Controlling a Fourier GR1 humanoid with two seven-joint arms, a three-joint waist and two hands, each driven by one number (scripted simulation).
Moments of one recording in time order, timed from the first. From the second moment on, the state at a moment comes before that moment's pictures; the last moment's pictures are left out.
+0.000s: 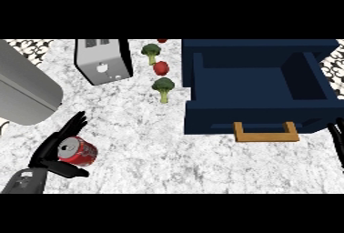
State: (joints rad) left arm -0.31 0.36 0.17 -0.55 -0.19 -0.48 -0.73; right arm 0.26 -0.03 -0.21 -2.16 -0.06 0.18 0.10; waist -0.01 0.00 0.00
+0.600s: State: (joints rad) left arm -0.30 0.31 0.12 -0.61 -0.17 -0.48 -0.71; right arm 0.26 -0.02 -0.23 -2.14 -0.07 0.19 0.10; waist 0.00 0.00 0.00
